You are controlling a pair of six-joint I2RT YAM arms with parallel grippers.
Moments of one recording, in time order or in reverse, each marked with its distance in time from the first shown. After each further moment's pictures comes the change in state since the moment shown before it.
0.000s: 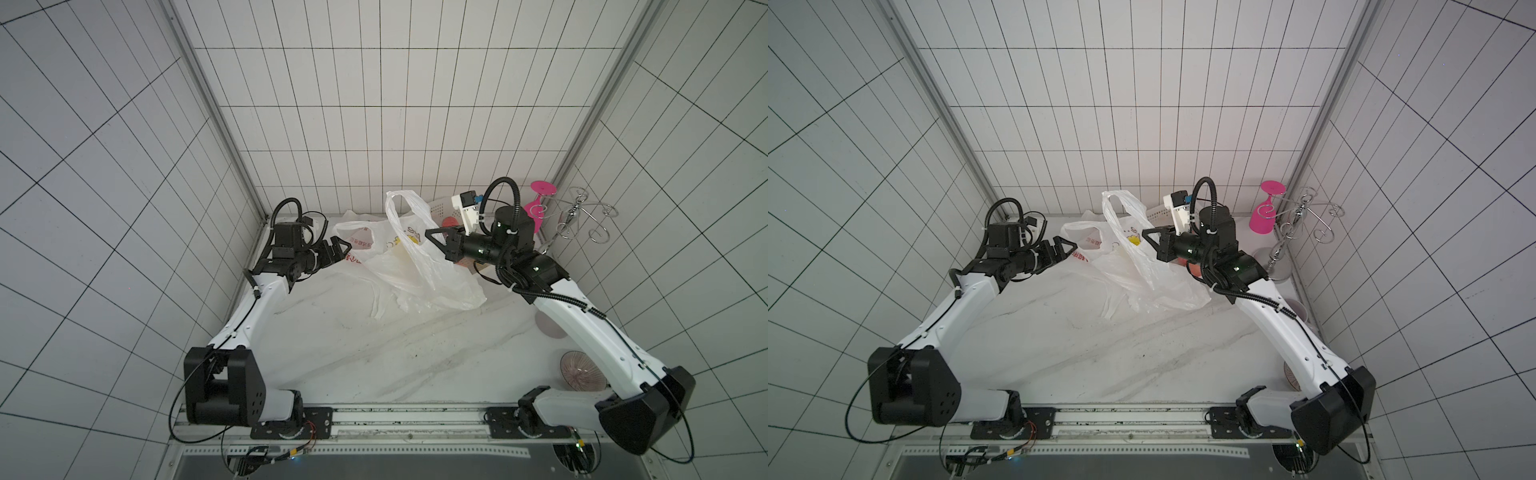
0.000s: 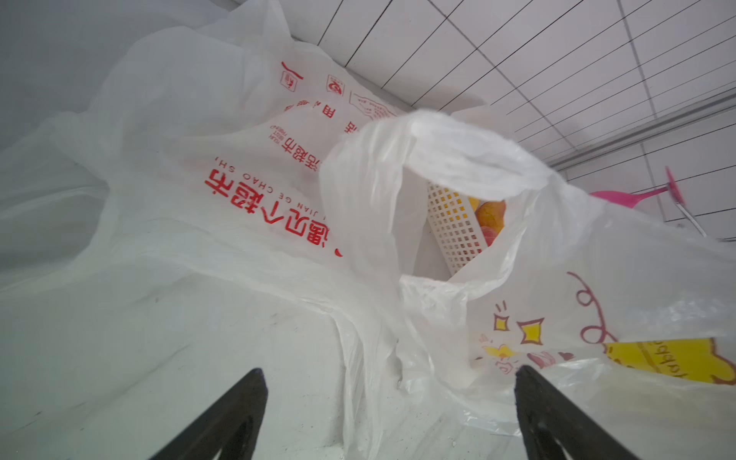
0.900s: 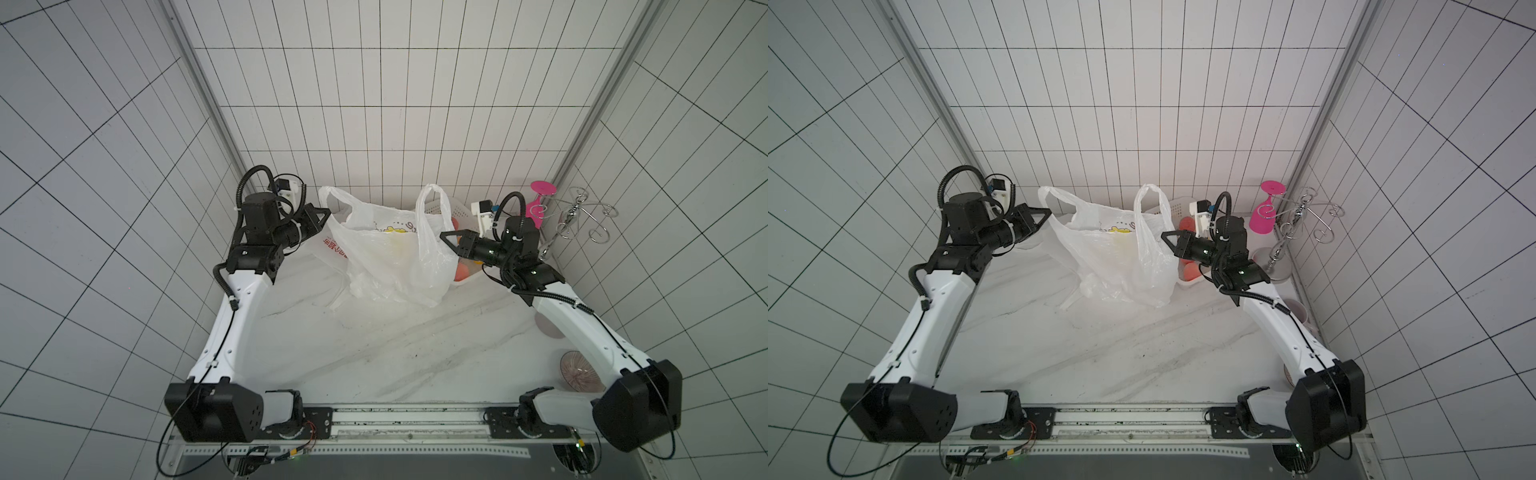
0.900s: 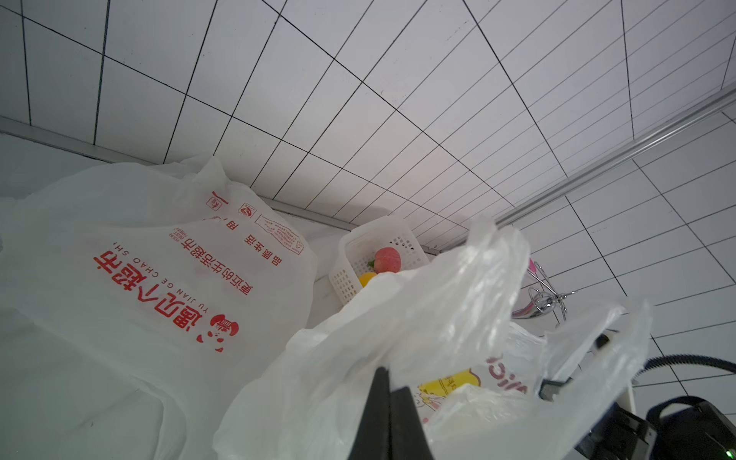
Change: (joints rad) left arm 0.014 -0.103 0.293 -0.080 0.005 -0.089; right arm -0.168 0.034 -0.198 0.184 -0.057 0.270
